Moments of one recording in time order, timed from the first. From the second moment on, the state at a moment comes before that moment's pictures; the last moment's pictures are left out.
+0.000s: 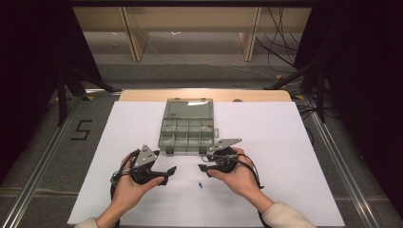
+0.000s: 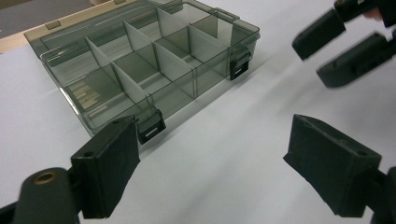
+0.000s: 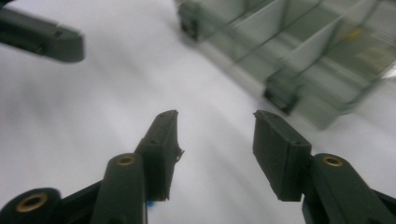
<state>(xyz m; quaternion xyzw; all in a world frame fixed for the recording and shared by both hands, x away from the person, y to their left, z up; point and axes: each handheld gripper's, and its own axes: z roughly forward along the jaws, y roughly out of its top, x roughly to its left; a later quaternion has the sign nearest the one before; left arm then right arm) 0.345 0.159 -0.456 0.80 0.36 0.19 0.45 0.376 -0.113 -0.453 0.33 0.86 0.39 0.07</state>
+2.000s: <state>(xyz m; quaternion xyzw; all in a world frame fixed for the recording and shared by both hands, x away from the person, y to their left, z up) 0.345 0.157 -0.457 0.80 0.35 0.19 0.44 0.354 -0.090 -0.477 0.26 0.92 0.30 0.06</state>
